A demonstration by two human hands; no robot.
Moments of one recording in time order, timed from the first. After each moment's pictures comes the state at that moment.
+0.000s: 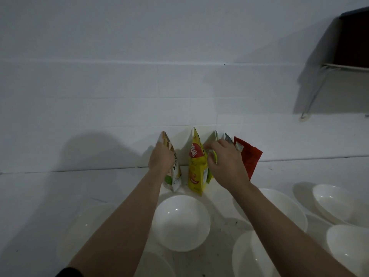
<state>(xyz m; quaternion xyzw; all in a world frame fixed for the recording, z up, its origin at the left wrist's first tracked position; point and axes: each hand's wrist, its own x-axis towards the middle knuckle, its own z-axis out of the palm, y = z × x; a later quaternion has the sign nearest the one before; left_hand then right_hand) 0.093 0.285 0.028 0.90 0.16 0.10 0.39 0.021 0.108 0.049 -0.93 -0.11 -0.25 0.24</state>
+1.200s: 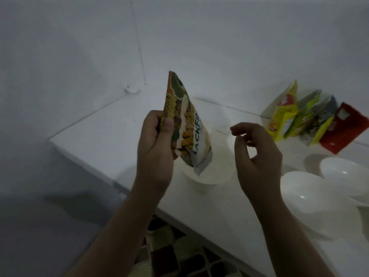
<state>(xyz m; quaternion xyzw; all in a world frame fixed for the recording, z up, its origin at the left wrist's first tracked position) -0.336 0.287 0.078 0.64 0.17 0.41 0.63 -0.233 0.158 0.035 -0.74 -0.32 -0.22 0.55</state>
